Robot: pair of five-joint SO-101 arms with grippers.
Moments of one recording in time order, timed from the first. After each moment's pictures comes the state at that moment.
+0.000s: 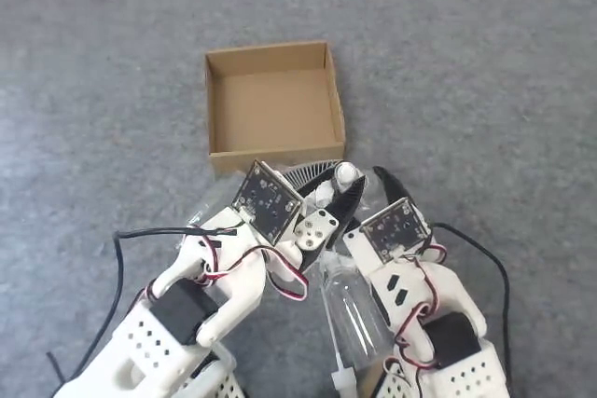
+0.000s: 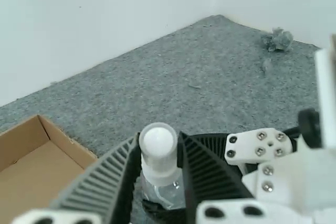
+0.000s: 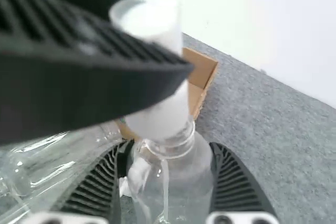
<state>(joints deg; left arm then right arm) 37.7 -69.9 64.7 37.2 3.8 -26.9 -103.0 89.2 41.3 13.8</state>
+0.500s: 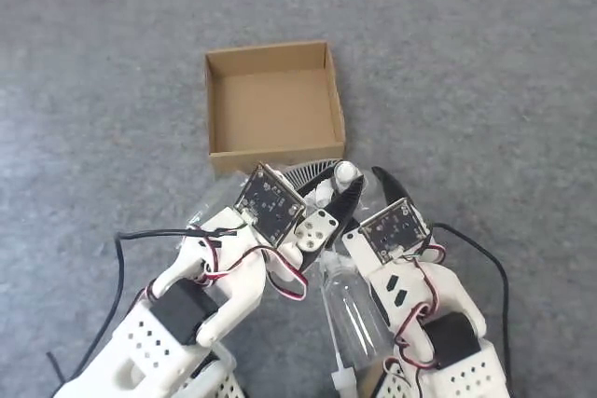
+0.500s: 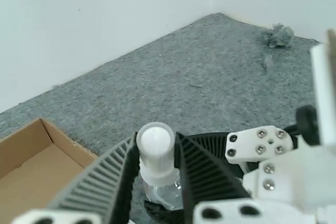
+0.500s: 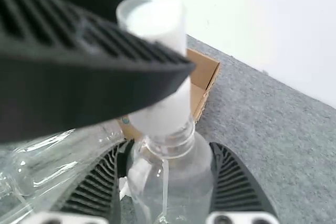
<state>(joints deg) 37.7 -69.9 64.7 37.2 2.0 -27.3 -103.0 89.2 41.3 13.8</state>
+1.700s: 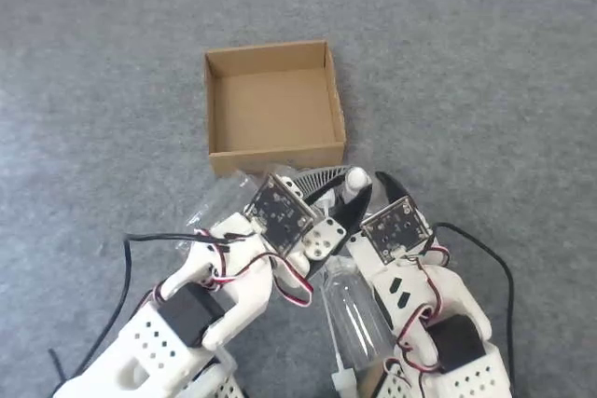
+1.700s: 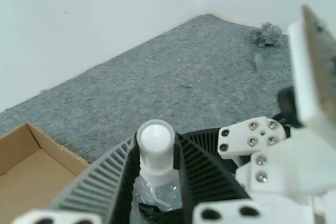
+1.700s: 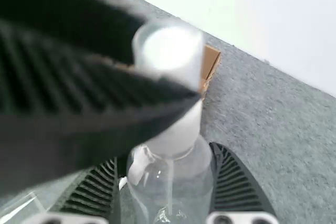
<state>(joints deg) 40.3 -69.9 67.8 33.8 1.6 -26.9 -103.0 86.7 46.5 13.8</state>
